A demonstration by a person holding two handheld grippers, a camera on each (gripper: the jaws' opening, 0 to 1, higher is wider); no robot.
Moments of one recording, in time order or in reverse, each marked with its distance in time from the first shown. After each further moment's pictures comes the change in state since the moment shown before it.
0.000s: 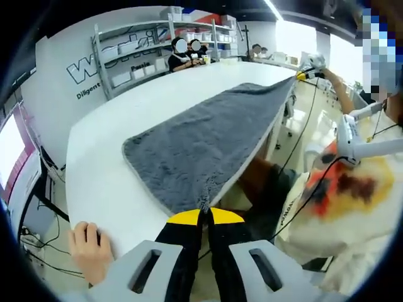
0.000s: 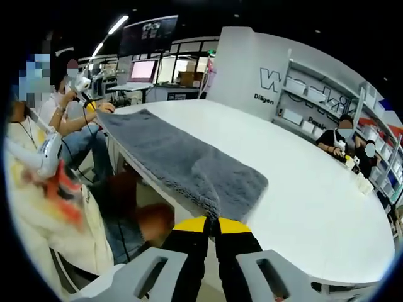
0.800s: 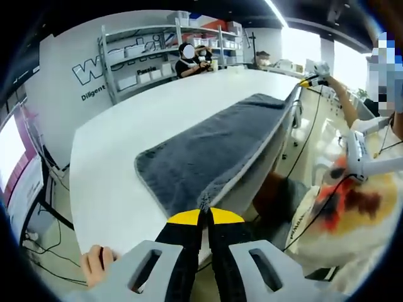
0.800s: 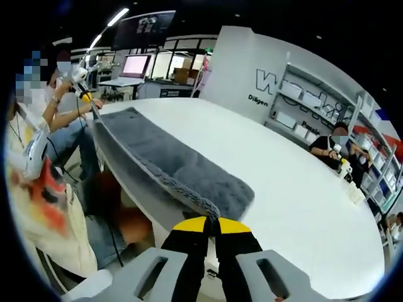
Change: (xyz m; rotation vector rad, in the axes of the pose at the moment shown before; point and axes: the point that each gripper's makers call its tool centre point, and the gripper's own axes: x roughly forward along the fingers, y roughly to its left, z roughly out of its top) left arm 0.027 0.041 0.034 -0.035 -0.043 0.017; right arm 0.038 -0.036 0.020 -0.046 0.026 -0.064
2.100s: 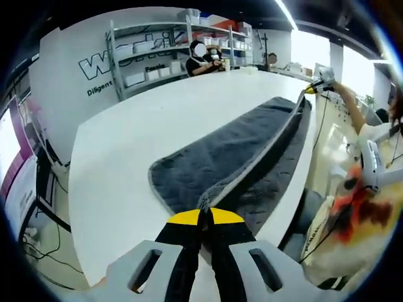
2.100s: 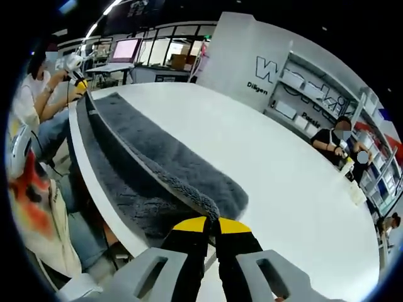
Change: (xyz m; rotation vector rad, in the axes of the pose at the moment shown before) left arm 0.052 0.057 0.021 -0.044 -0.003 0.034; right arm 0.079 -0.033 -0.002 -0.021 0.089 -0.025
